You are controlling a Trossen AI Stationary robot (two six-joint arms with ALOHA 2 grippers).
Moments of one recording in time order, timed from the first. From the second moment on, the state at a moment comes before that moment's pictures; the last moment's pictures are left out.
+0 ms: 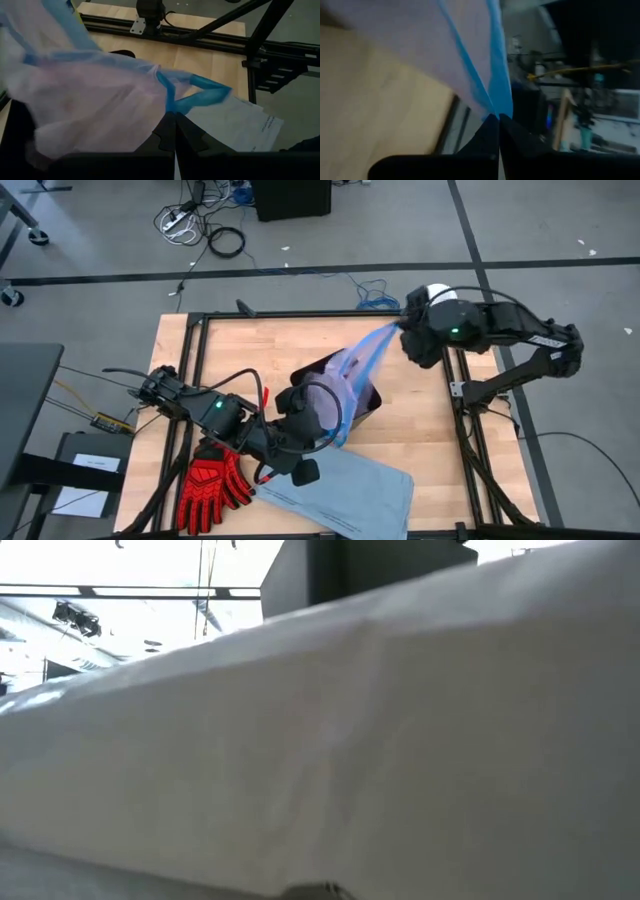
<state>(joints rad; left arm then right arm) -0.50 1.87 2.22 -1.13 -0.58 -0.53 0.01 1.18 1.60 -1.04 0.63 -0.91</state>
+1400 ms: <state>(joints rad) -0.57 1.79 2.35 -0.49 -1.02 0.06 0.24 1.27 1.72 -0.15 0.31 -0.57</state>
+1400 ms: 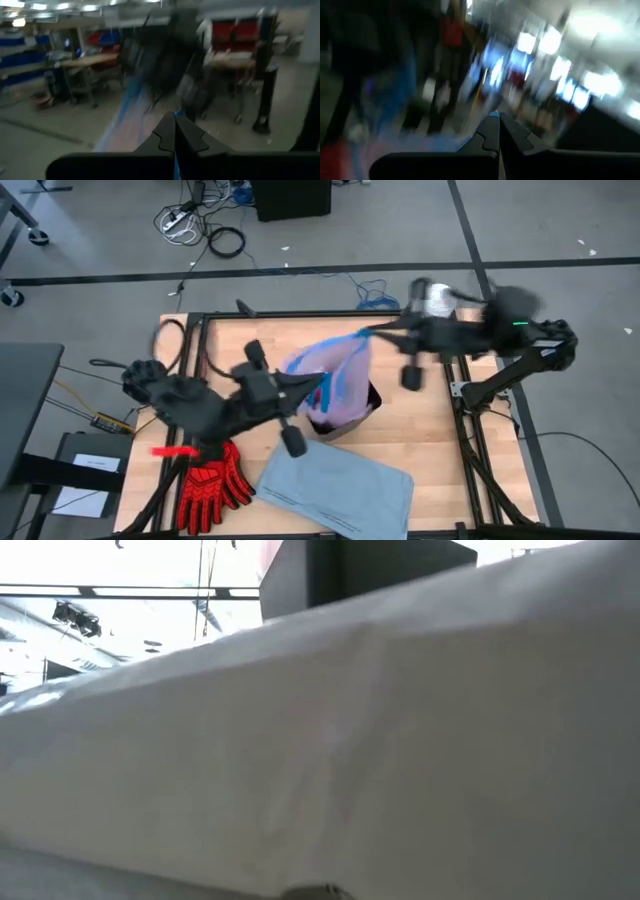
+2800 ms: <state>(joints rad) -0.52 1.85 2.35 -0.55 -1.06 0.02 0.28 1.32 1.61 -0.01 0.23 -0.65</state>
